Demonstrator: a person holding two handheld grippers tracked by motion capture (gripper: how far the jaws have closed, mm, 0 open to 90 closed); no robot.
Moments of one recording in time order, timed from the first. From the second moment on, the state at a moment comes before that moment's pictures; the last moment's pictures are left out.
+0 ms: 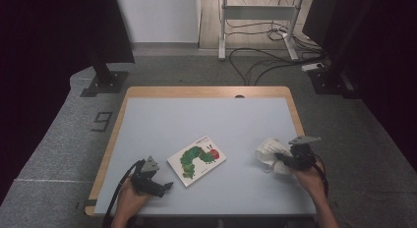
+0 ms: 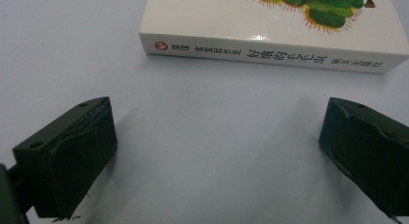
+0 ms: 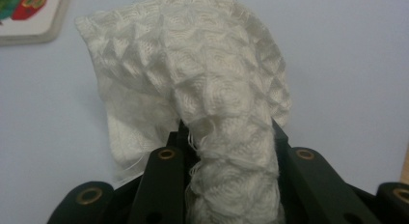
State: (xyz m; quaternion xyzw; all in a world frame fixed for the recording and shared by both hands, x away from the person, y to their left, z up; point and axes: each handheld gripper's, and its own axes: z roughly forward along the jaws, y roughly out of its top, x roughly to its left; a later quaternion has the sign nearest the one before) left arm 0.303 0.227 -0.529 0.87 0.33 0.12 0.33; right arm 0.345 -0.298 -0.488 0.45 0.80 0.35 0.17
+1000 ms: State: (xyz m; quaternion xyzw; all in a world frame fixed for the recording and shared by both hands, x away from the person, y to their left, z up) left arm 0.303 0.227 -0.529 0.87 0.33 0.12 0.33; right arm 0.354 -0.245 -0.455 0.38 0.82 0.40 0.14
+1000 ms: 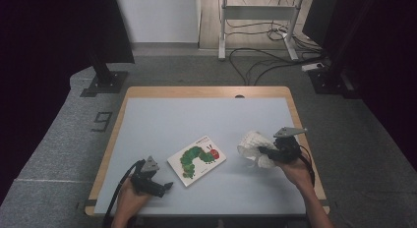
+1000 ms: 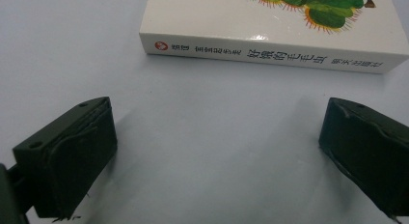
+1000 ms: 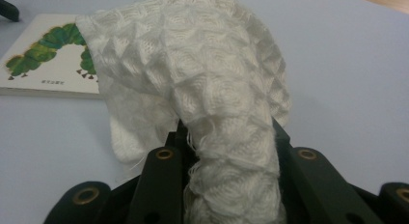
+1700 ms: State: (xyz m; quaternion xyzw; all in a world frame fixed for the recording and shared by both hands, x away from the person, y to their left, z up) left arm 0.303 0.227 -0.529 0.87 0.33 0.12 0.33; right arm 0.365 -0.181 -0.452 0.32 0.84 0.41 0.12
